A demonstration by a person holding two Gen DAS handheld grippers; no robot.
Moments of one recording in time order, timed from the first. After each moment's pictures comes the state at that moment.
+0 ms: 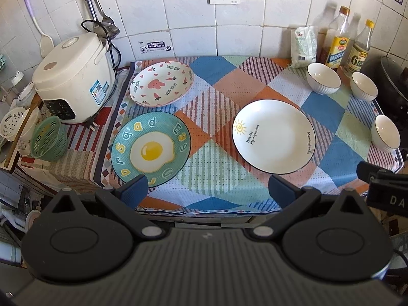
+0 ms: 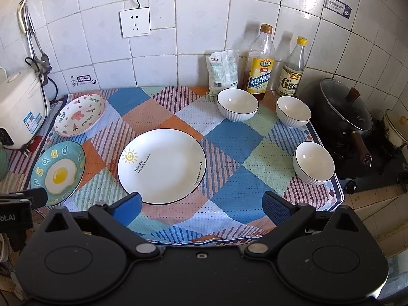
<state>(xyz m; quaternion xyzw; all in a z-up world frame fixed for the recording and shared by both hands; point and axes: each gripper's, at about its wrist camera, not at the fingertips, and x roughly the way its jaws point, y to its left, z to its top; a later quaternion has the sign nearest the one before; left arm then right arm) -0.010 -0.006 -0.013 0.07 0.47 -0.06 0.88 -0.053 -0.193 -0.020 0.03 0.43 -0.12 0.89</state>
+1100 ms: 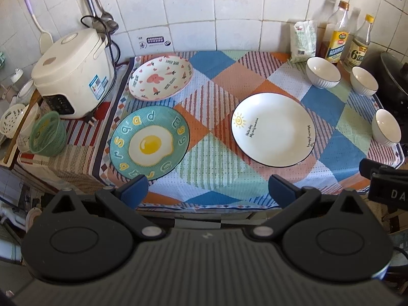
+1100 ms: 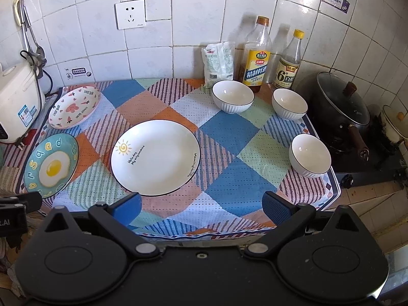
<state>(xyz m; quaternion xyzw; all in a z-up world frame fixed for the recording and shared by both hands) -0.014 -0.005 -0.020 0.07 0.47 -0.07 0.88 -0.055 -0.197 -0.029 0.03 0.44 -0.13 0.89</state>
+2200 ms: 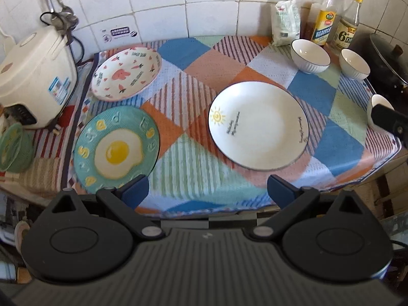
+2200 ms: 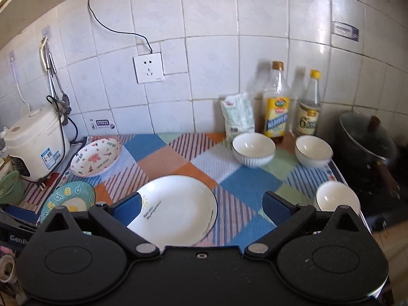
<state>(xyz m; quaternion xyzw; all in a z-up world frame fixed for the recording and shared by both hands) 0.040 -0.027 -0.073 0.08 0.49 -0.13 0.86 -0.044 -0.232 -0.044 0.06 0.29 -0.06 0.95</state>
